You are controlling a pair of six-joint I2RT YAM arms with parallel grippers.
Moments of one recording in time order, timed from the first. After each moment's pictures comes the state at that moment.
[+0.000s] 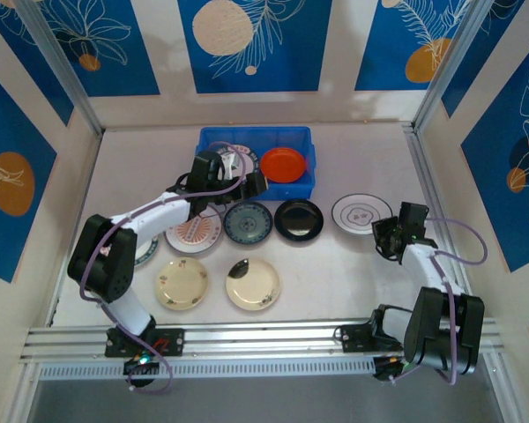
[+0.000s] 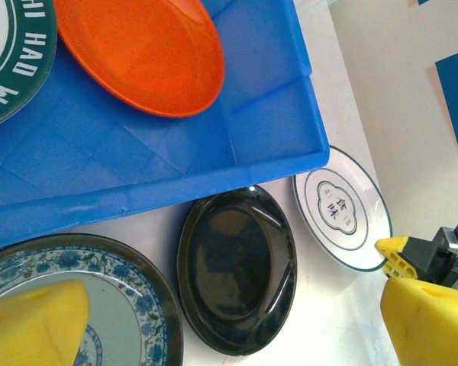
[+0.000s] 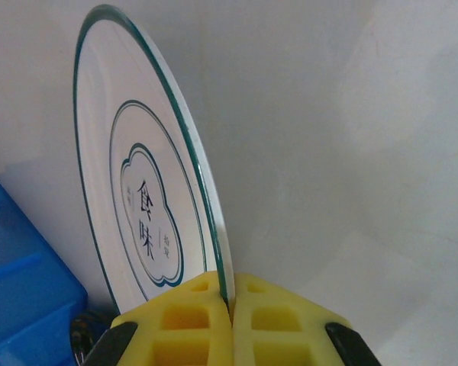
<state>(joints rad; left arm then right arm) -0.49 1.68 1.10 -0.02 0.45 -0.66 -0.24 1.13 0.50 -0.30 -0.19 1.09</state>
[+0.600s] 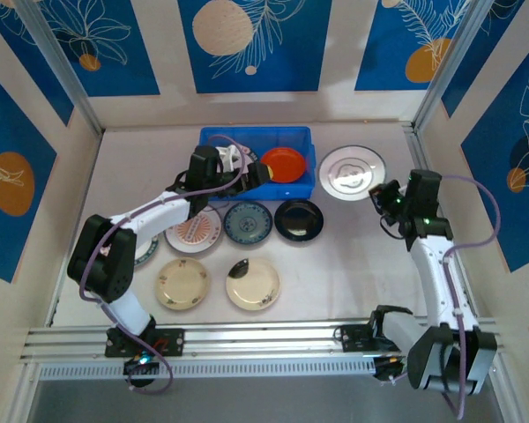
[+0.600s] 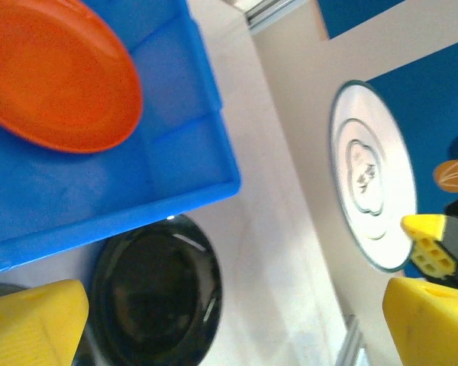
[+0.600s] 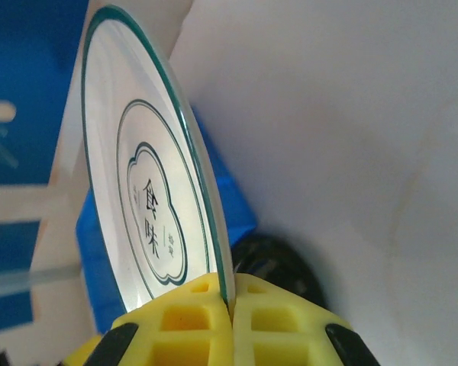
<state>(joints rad) -0.48 1.68 1.10 0.17 0.57 -0.80 -0.11 1.04 0.85 -0.48 -0.35 0.94</state>
